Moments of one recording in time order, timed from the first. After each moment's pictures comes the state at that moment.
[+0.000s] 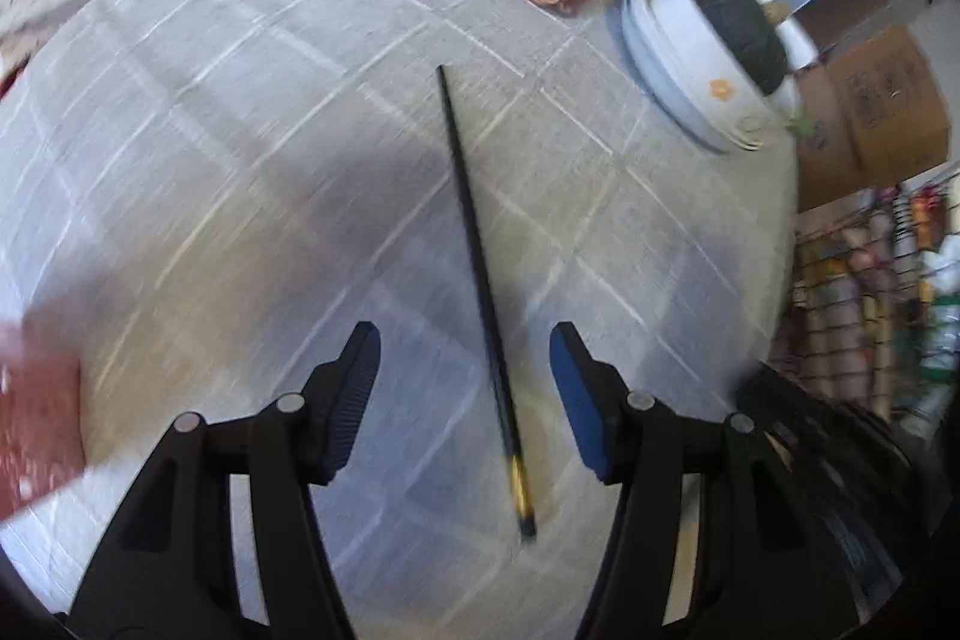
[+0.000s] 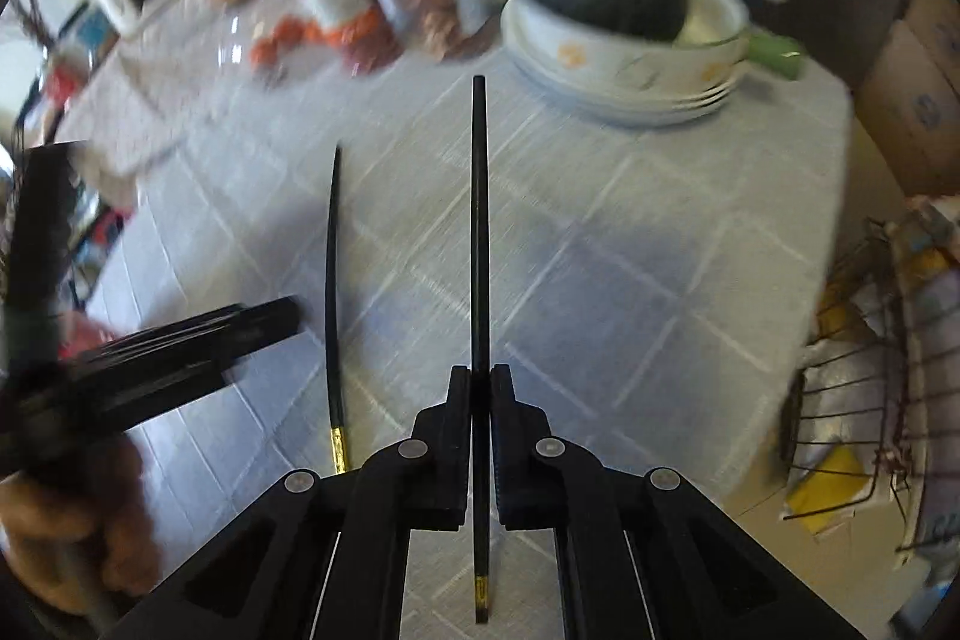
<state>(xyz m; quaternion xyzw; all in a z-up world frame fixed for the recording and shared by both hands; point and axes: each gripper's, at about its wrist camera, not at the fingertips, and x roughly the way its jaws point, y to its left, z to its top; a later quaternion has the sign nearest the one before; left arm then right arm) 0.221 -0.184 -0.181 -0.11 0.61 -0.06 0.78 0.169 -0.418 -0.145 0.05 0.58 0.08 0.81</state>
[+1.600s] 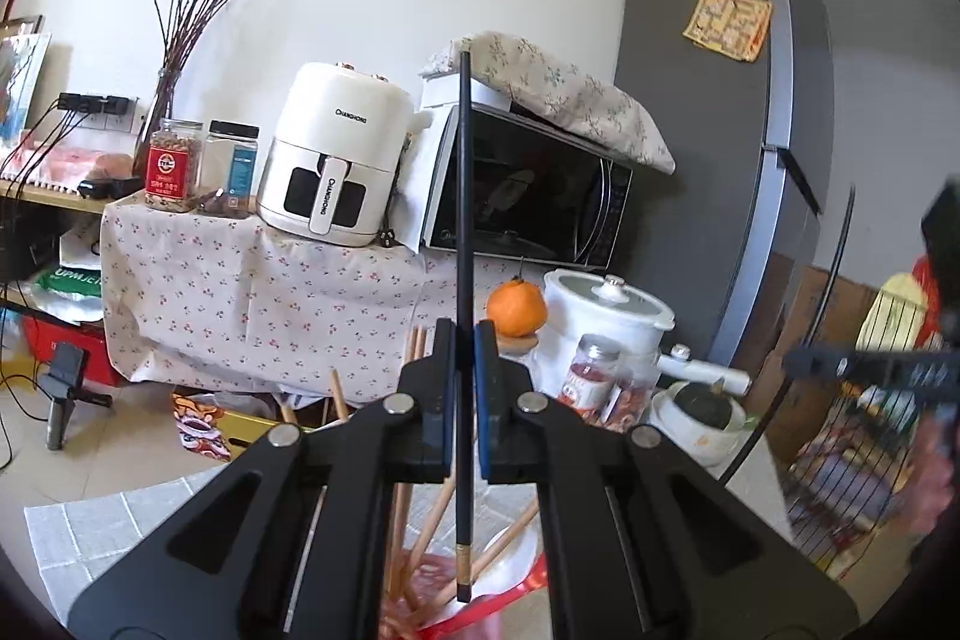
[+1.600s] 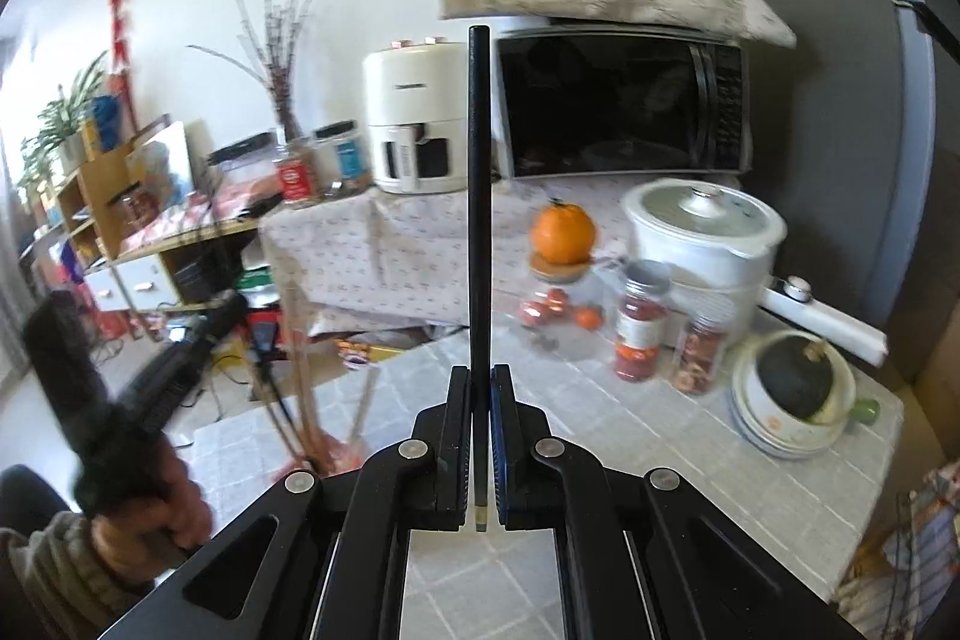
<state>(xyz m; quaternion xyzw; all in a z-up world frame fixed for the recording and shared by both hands) 0.066 0.030 -0.046 -0.11 0.09 -0.04 0.99 0.107 -0.215 0.001 -0.01 0.29 0.25 0.92</state>
